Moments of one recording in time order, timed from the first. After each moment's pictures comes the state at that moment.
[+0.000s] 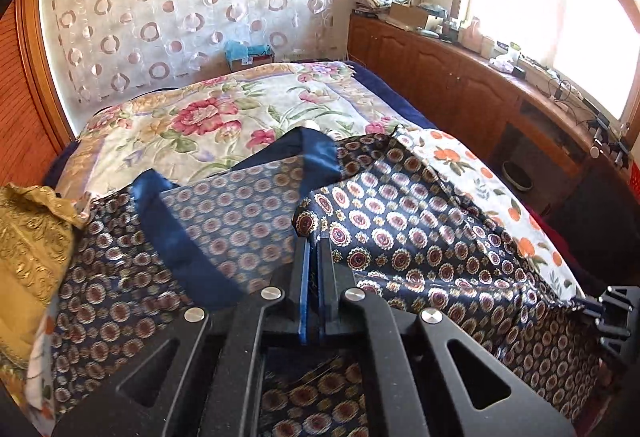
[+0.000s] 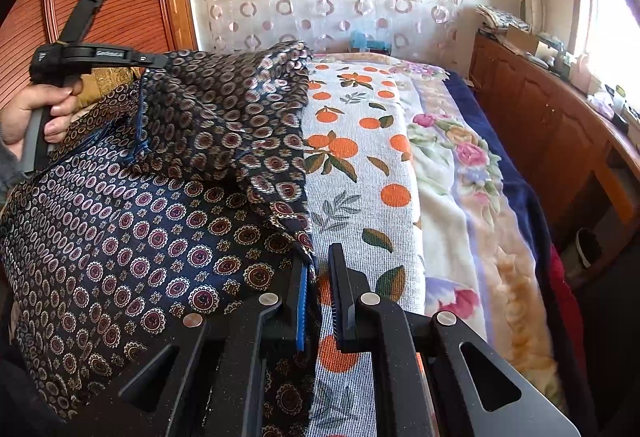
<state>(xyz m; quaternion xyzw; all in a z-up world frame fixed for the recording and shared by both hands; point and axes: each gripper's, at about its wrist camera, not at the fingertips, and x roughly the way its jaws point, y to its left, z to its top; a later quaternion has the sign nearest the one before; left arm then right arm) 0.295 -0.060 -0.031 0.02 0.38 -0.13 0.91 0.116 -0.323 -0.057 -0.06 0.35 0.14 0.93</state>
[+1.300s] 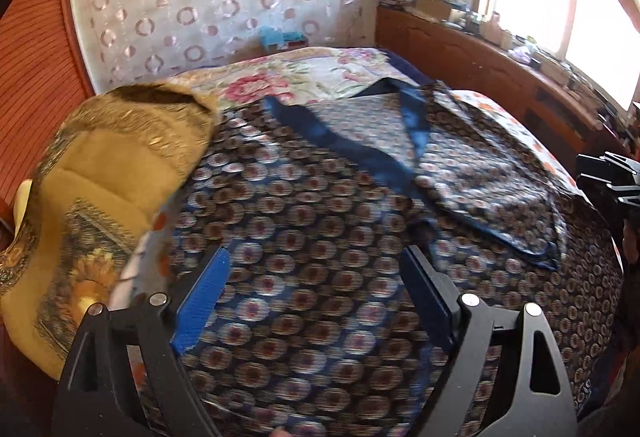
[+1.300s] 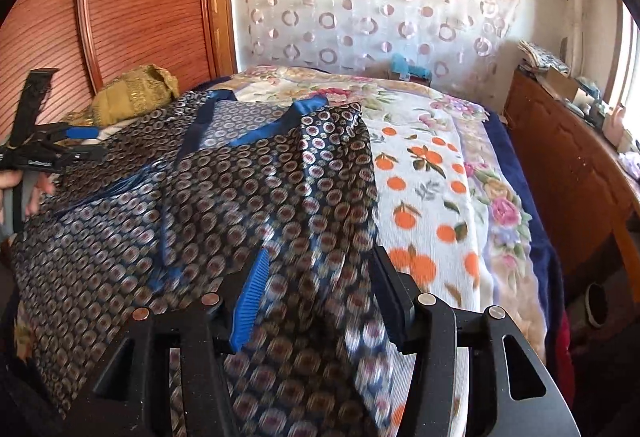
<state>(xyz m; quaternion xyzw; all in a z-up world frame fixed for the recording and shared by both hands) 0.217 0.081 -0.055 0.02 0.40 -0.10 0.91 0.173 -0.257 -0.004 -0.10 0.33 0.19 0.92</state>
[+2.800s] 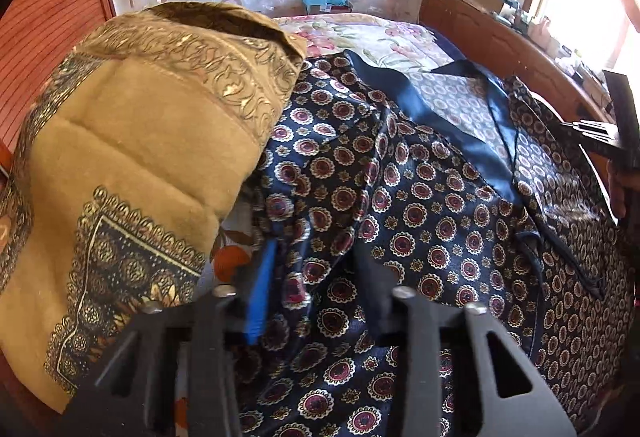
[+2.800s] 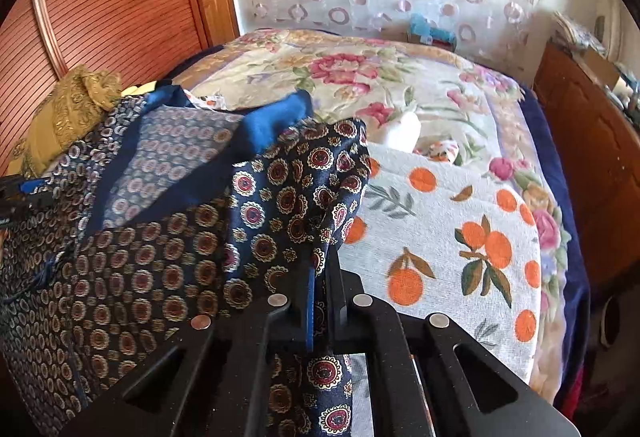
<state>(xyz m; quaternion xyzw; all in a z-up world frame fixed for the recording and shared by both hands) 0.267 0.124 -0.091 -0.02 0.46 -0.05 0.89 0.376 -0.206 -0.029 -0.10 0.40 0.22 0.89</state>
